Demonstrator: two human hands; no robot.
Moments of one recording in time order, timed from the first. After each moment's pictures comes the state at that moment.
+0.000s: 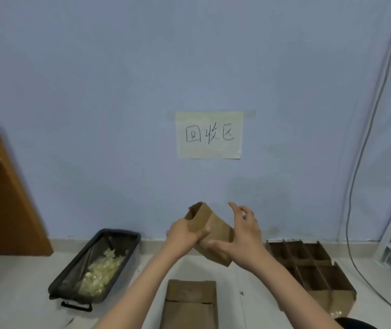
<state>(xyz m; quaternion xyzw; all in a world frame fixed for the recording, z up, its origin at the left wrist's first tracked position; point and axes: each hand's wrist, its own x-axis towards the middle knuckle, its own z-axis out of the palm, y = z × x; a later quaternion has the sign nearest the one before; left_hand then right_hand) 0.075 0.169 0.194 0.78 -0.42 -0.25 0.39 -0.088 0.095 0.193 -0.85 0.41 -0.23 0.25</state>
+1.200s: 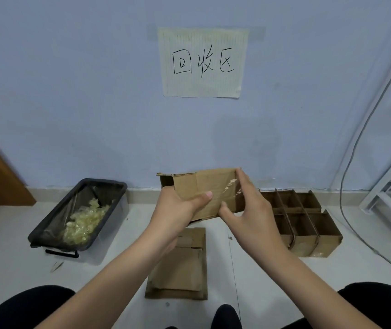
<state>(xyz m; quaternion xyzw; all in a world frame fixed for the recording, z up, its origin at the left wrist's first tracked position) 0.031 0.192 0.168 0.65 -0.31 -0.36 0.60 -0.117 0.122 0.159 -0.81 0.38 -0.32 0.31</state>
